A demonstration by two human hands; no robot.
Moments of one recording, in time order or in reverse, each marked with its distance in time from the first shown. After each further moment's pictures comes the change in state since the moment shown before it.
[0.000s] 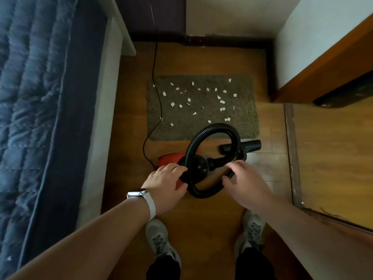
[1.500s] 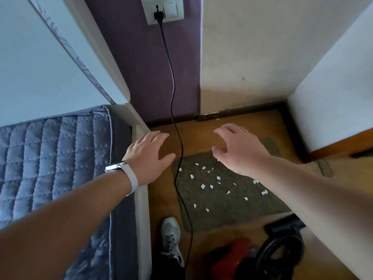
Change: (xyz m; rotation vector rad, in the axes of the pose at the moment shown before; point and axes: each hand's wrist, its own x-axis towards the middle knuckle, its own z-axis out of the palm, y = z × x) left_hand 0.261 -0.114 -0.425 0.247 0.285 0.077; right_hand 0.322 -0.258 -0.258 -0.121 0.257 -0.110
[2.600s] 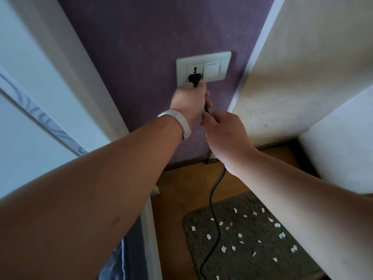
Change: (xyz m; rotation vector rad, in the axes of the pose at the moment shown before) left_hand 0.326 -0.012 -0.145 -1.204 0.131 -0.175; right_hand 0.278 -0.132 -0.070 0.934 0.406 0.268
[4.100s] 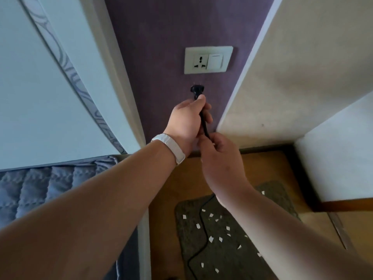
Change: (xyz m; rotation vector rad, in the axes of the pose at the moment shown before) left_hand -0.104 -0.031 -0.017 -0.304 -0.081 -0.038; right_hand -0.111 0.015 -0.006 0.085 -0.039 0.013
